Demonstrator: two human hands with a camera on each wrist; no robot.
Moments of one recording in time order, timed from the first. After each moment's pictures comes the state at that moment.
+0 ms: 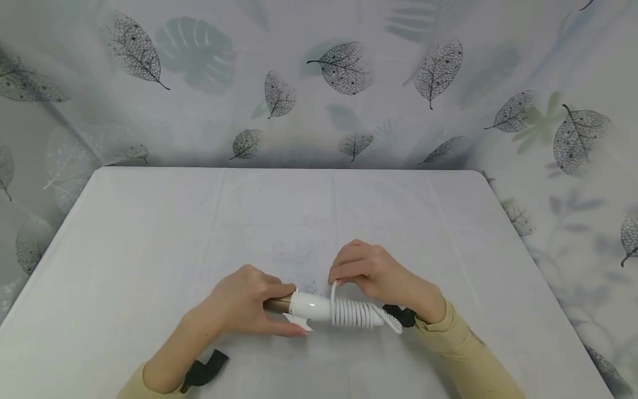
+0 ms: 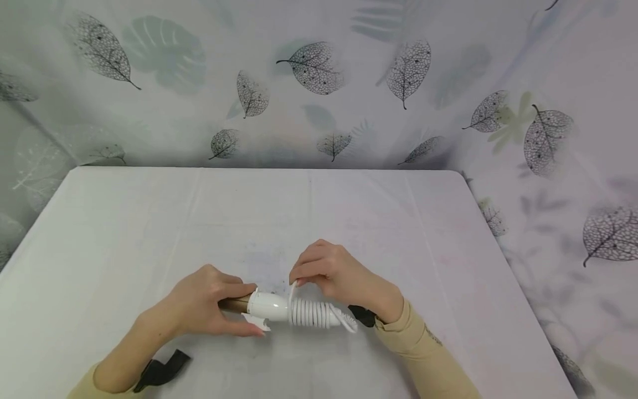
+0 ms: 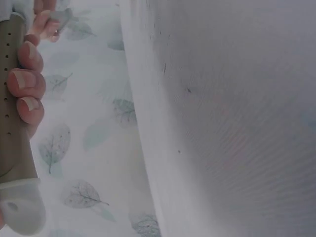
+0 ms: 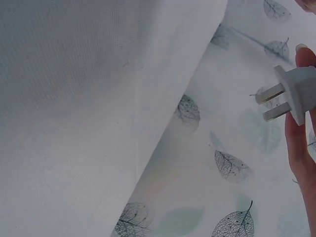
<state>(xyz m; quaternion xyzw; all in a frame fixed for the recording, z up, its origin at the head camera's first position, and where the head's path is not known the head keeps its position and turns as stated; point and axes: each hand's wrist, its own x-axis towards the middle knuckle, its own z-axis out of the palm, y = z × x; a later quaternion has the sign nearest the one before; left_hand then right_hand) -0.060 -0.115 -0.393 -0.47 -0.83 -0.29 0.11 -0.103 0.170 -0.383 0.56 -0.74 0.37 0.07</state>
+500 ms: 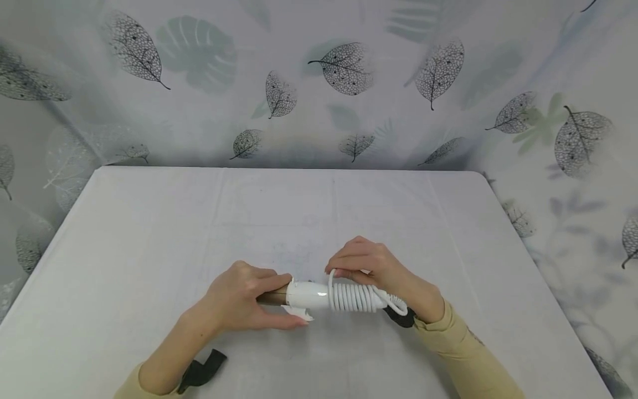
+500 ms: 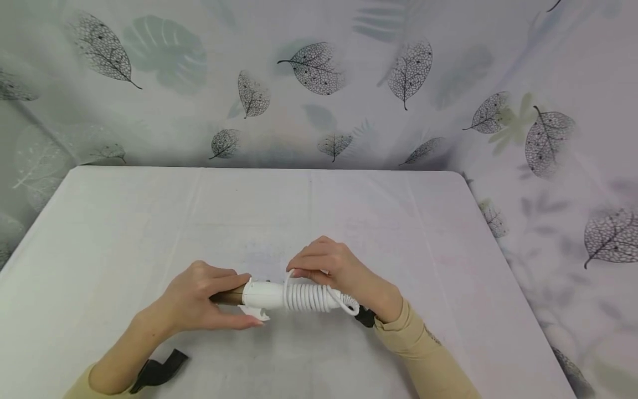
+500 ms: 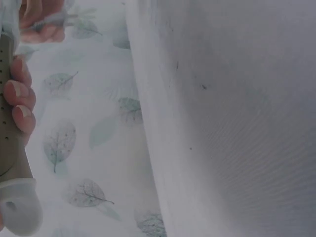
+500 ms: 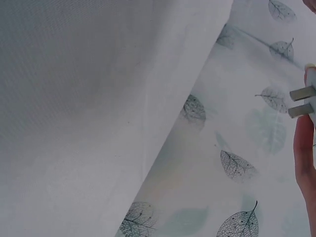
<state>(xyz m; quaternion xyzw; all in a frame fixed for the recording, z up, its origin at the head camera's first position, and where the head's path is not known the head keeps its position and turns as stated) -0.063 -0.116 -0.388 -0.45 -0.80 -0.35 0.18 -0.108 0.166 -0.385 0.55 -0.73 0.39 0.13</state>
